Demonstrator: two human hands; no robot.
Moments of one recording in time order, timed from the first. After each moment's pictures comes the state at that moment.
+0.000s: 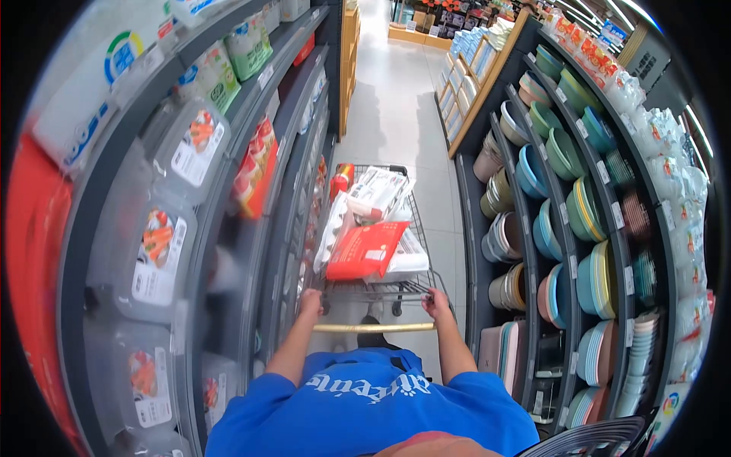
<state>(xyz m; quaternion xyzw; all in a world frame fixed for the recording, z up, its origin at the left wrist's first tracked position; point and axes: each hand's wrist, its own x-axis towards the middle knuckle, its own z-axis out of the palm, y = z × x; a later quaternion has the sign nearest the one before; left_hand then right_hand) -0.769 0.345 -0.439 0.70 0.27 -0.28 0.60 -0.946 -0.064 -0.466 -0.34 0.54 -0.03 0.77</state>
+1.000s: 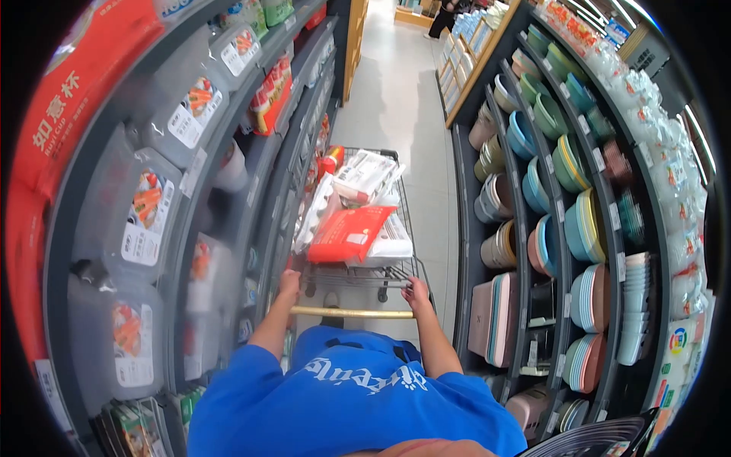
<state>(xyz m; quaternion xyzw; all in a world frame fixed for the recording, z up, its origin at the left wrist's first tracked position) -0.991 0.478 -0.411 0.75 0.25 -0.27 0.56 -1.174 0.088 -0.433 -0.39 0.51 -0.02 0.76</state>
